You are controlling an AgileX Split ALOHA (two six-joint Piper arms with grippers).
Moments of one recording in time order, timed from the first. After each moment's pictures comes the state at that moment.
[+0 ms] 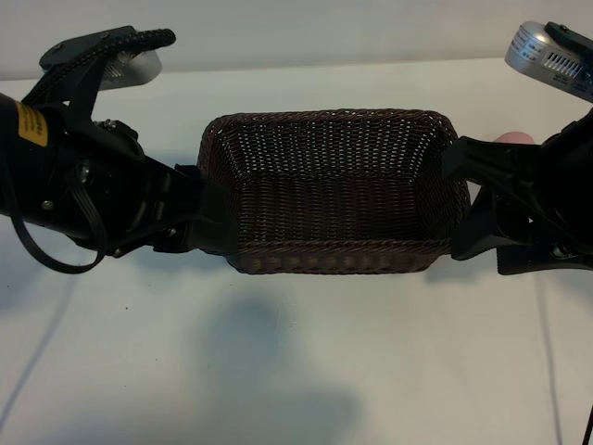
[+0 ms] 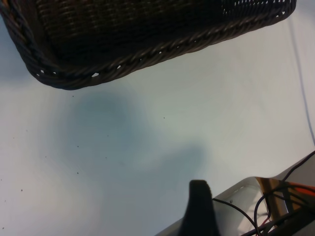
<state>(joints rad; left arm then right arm) -0.58 1.24 -1.13 -0.33 0.99 -0.24 0.59 1.22 -1.17 0.37 1.22 0.62</state>
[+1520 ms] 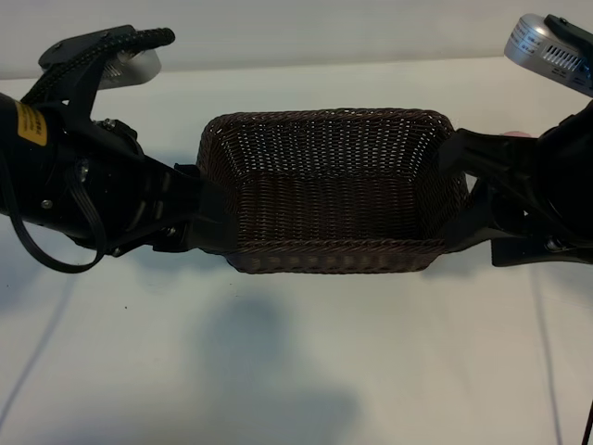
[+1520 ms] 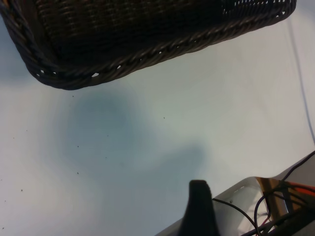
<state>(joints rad) -0.58 1.24 -1.13 -0.33 0.99 -0.24 0.59 1.22 -1.17 0.37 1.18 0.62</state>
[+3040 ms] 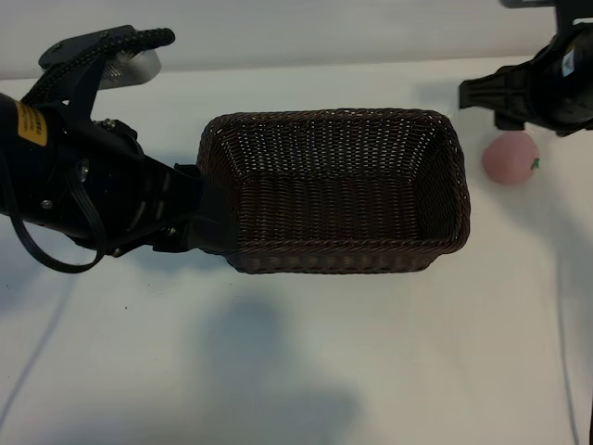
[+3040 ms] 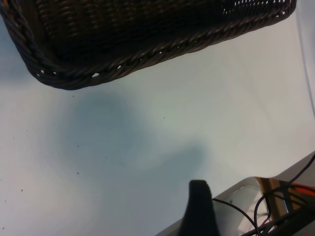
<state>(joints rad) -0.58 1.24 -1.13 -0.33 0.99 -0.24 0.42 1.53 -1.17 -0.23 0.73 0.56</state>
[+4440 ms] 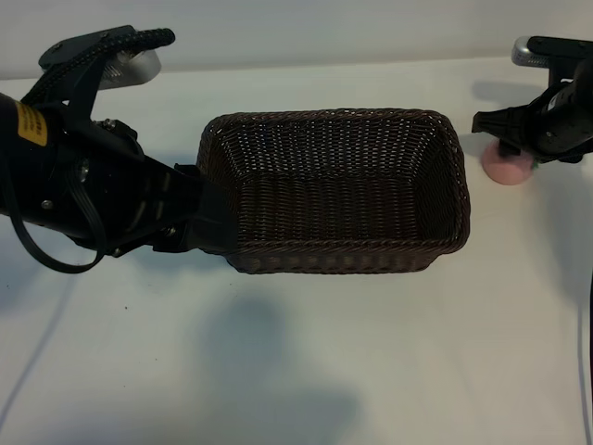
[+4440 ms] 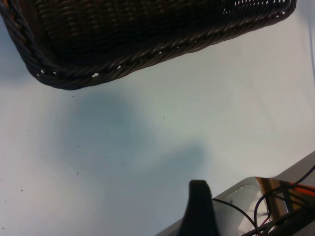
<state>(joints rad) -0.58 1.24 -1.13 -0.33 0.99 -0.24 0.19 1.98 -1.17 -0.07 0.32 0.38</state>
